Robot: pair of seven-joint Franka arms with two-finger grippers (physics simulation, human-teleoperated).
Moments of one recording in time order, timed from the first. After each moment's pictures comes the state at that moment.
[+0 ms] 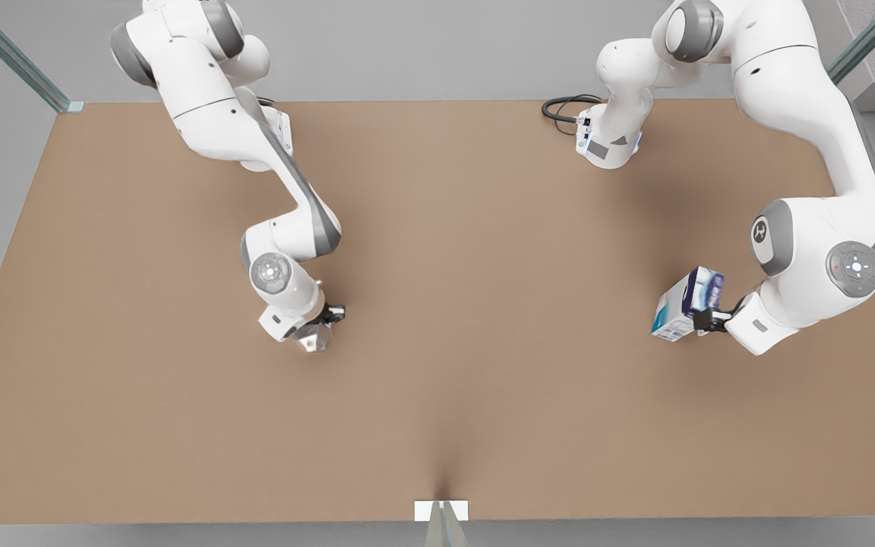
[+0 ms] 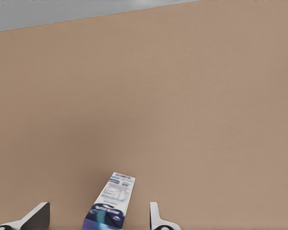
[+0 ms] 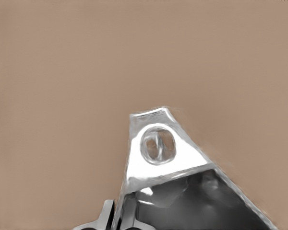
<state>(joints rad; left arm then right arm) -0.01 0.38 0.02 -1.42 0.05 1.78 0.12 0.34 0.46 0.09 -1.81 0.05 2.25 0.35</state>
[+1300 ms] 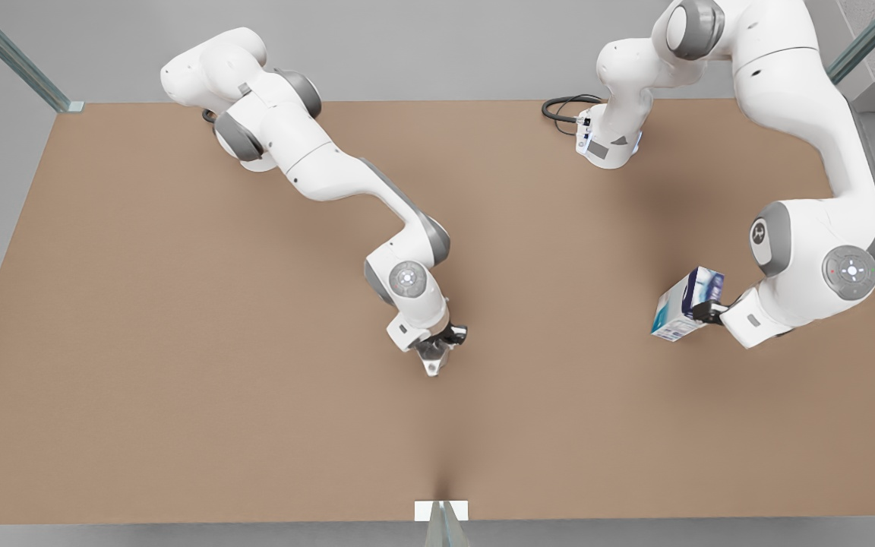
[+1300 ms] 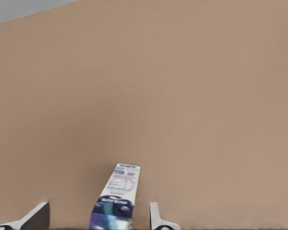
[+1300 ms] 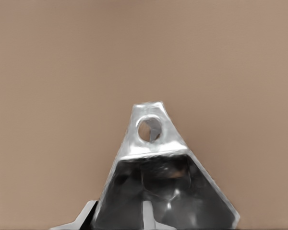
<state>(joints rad) -0.01 0.30 0.03 -1.58 0.05 1.84 0.26 0.66 0.99 0.06 -1.07 0.06 2.29 0.79</state>
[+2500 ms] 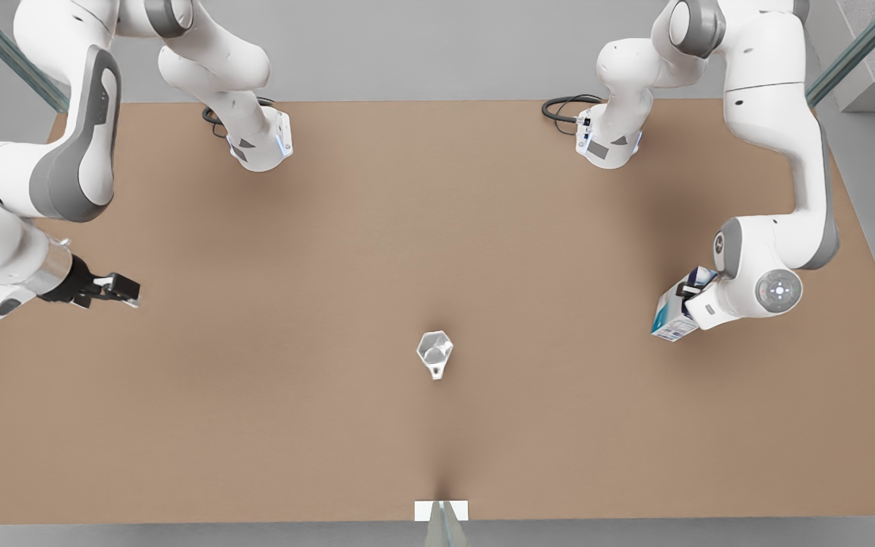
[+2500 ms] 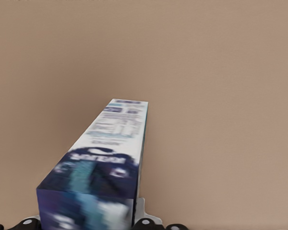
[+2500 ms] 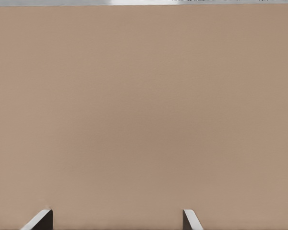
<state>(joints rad) -0.02 0.33 0.09 -1.88 0.16 1.90 0.29 -0.02 0.23 -0.07 -1.43 0.04 1.66 -0.10</state>
